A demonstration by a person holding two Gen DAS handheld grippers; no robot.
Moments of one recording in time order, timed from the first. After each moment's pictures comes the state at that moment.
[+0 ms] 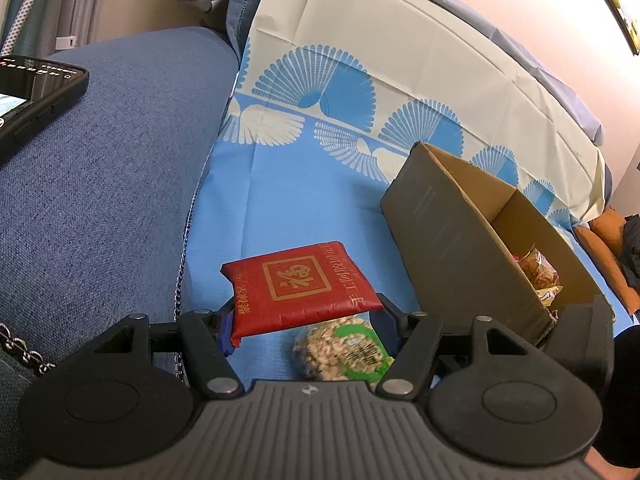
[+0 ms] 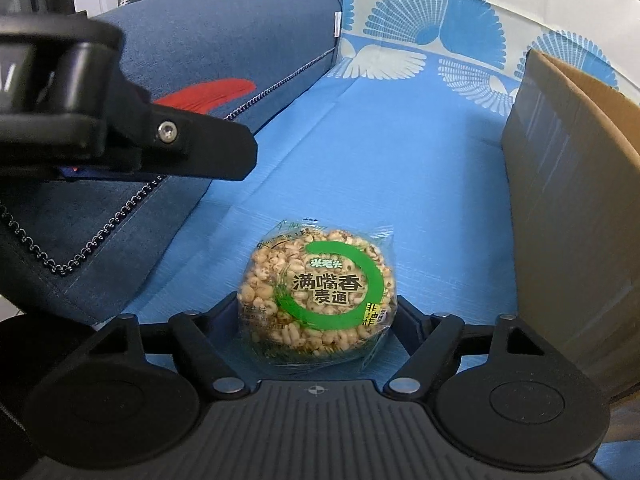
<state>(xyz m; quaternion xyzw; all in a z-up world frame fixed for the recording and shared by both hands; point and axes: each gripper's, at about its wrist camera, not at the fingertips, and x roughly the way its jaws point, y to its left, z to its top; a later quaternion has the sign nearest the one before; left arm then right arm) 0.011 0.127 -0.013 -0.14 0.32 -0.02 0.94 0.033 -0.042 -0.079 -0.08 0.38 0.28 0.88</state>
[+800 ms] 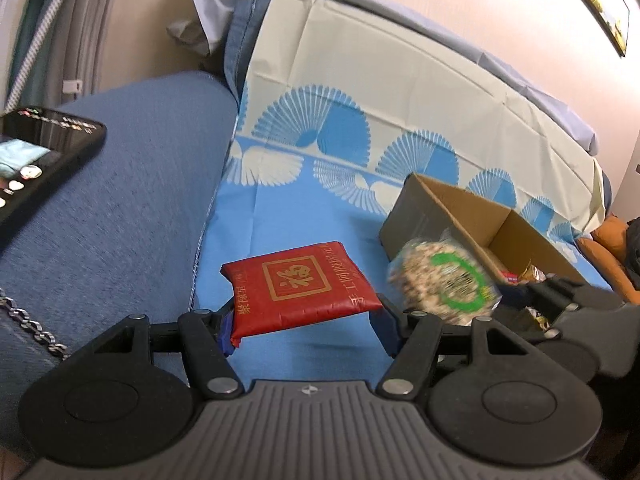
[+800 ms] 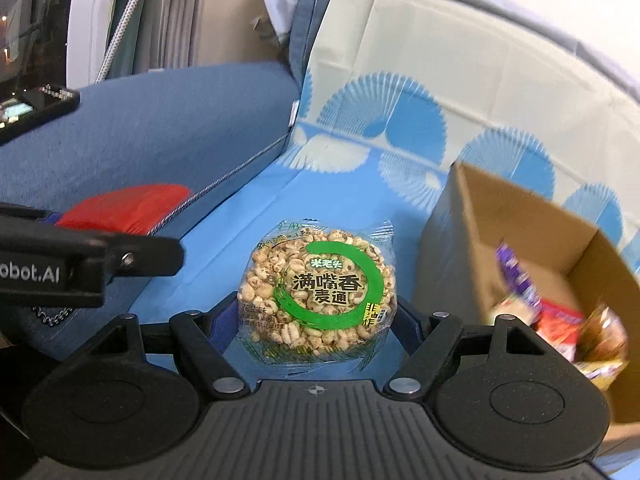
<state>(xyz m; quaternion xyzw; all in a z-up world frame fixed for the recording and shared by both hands) -0.016 0.120 0.003 -0.11 0.26 0.00 0.96 0.017 -0.075 -0.010 -0.13 0.26 0.23 0.93</state>
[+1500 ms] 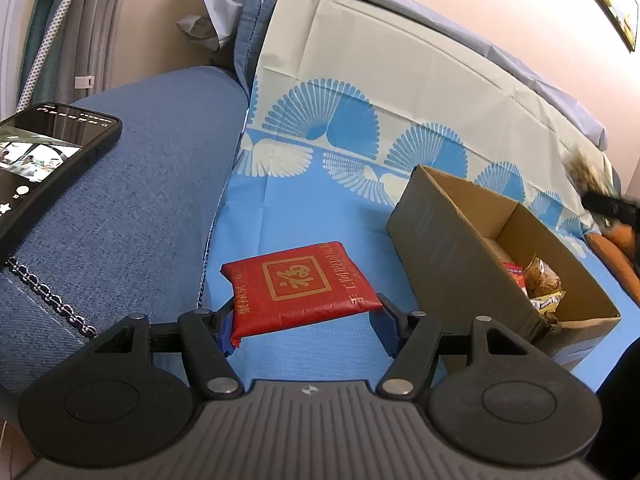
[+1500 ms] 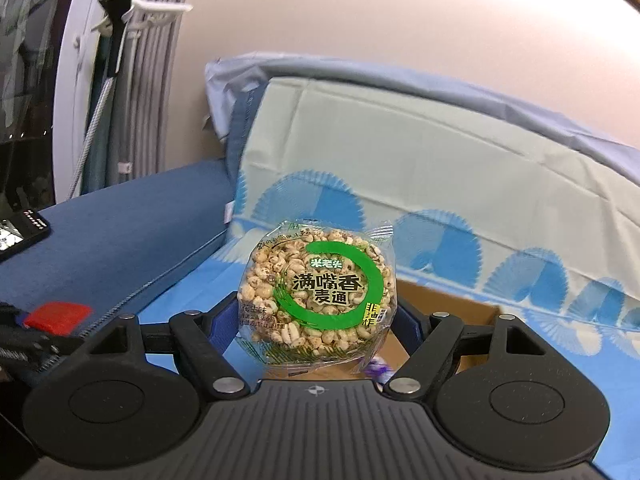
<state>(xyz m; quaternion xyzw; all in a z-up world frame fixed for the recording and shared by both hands) -0.020 0.116 0.009 -0.11 0.29 0.01 0.95 0.031 -0.229 0.093 -0.09 0.16 0.22 0.96</state>
